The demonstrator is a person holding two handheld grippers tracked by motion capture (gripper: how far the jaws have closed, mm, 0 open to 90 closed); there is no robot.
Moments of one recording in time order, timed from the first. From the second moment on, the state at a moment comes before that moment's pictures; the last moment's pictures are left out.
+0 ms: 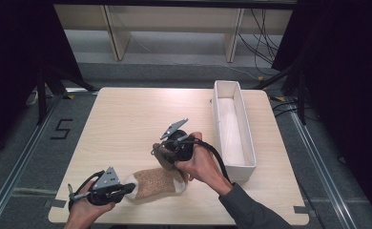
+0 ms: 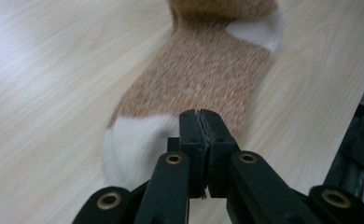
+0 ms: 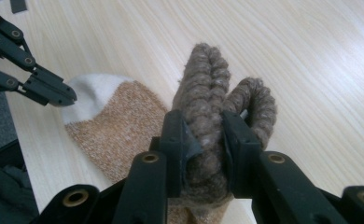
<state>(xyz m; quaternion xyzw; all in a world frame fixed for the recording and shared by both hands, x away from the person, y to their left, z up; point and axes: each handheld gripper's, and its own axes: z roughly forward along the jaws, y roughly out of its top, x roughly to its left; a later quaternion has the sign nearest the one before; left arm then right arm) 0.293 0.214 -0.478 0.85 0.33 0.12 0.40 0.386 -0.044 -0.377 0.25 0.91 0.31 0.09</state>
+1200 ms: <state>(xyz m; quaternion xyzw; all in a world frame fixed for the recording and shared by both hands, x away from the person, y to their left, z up) 0.277 0.250 -0.491 0.83 0.37 0.10 0.41 0.345 0.052 -0.436 0.19 0.94 0.27 0.04</state>
